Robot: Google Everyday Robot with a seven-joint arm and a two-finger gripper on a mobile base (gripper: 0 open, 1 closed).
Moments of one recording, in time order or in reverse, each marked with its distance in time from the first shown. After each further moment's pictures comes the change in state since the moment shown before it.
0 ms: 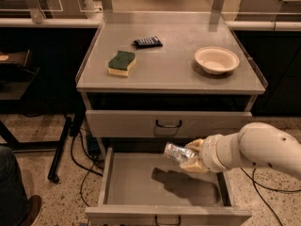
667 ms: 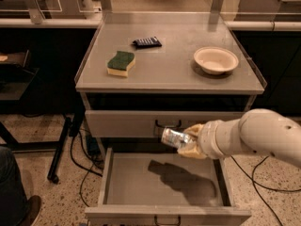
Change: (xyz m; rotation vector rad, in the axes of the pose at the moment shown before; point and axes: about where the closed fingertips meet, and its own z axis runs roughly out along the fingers) arm -0.032 -0.027 -0.024 0.073 -0.024 -0.036
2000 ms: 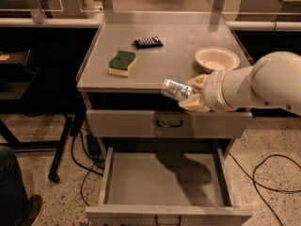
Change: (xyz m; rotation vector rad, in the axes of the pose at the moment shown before) arm -0.091 -0.102 -0.075 0.192 -0.054 -0.101
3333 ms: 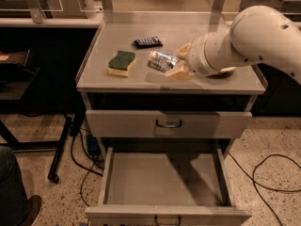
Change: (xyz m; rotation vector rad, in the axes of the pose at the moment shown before) arm -0.059 -0.072 0.032 -0.022 -0.061 -0.010
